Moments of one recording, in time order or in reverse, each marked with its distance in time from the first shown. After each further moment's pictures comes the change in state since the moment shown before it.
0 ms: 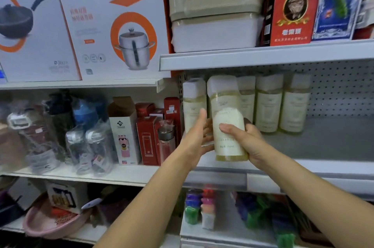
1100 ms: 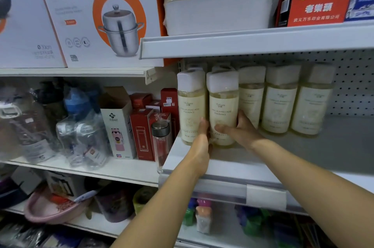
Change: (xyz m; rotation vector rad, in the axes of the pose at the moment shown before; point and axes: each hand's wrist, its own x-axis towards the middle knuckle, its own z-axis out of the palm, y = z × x) left_hand 0.083 -0.061 0.018 -0.208 0.251 -0.022; right_hand 0.098 0.034 -0.019 -0.332 -0.091 -0.075
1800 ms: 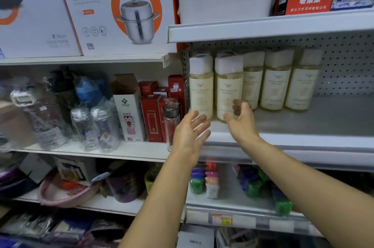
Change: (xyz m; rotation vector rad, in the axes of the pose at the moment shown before) left_hand -0.115 0.039 -0.058 -0.256 0.065 -0.028; right_hand -0.090 -0.025 0.060 -0.085 0.379 -0.023
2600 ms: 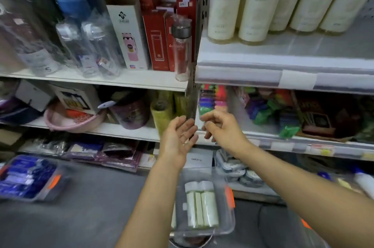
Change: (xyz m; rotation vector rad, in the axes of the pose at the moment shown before) left_hand -0.050 -0.103 -0.167 -0.097 0.276 -0.354; right_hand -0.168 0.093 0.063 -0.010 -0.490 0.173
